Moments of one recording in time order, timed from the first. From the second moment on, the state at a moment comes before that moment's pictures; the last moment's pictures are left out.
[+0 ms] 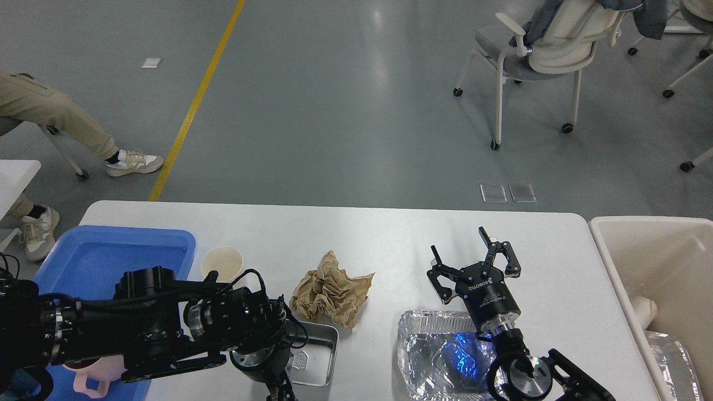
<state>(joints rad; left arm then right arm) -0.97 0.23 0.19 -1.27 2.13 -0.69 -0.27 0.22 0.04 1.12 0.82 0.11 0.62 0.21</state>
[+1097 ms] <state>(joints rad) -0.98 0.29 0.23 -1.21 2.22 -0.60 -0.36 0.22 0.01 1.12 0.81 0.11 0.63 0.21</state>
